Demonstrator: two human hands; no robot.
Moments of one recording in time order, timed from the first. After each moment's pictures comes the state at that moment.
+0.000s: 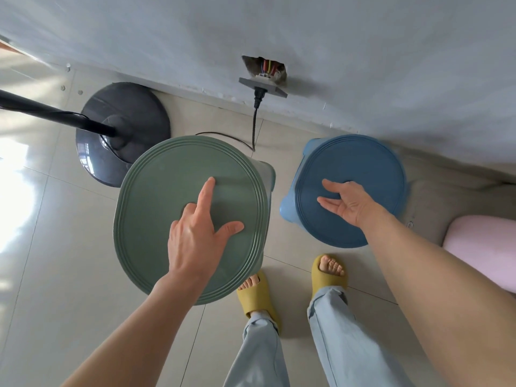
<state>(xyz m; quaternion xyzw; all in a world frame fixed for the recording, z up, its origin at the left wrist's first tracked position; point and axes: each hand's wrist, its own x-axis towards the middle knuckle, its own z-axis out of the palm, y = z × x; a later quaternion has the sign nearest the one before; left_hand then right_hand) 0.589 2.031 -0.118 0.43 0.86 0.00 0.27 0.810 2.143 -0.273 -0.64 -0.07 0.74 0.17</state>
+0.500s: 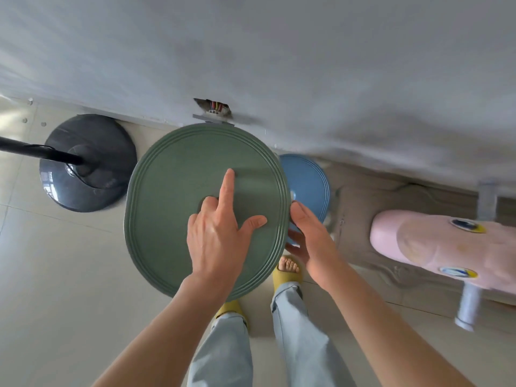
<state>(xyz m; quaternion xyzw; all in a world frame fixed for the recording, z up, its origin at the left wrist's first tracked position) 0.703 2.068 -0.025 0.51 0.82 0.07 0.24 0.842 2.074 -0.089 -0.59 -0.19 0.76 0.22</state>
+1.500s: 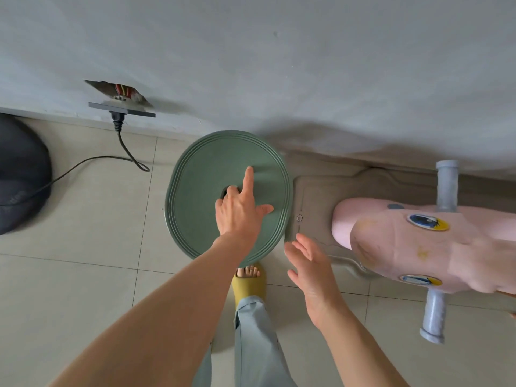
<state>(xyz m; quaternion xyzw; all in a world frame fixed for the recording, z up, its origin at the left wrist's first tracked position) 0.830 2.130 -0.196 0.56 0.75 -0.07 0.34 0.945 2.050 -0.150 -0.73 -0.10 0.64 0.21</state>
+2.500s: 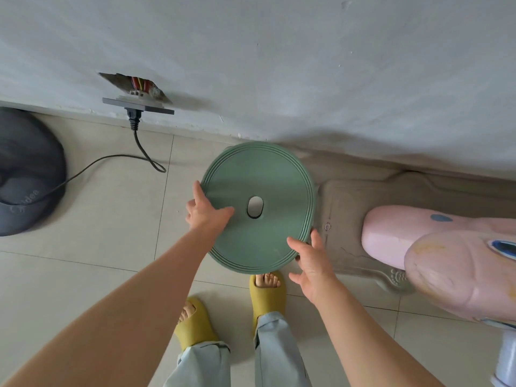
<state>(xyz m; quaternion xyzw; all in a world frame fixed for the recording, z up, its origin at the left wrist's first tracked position) 0.730 2.136 -0.260 0.26 0.85 0.02 0.47 0.904 2.083 -0.237 -0.73 0.05 0.65 0.20</state>
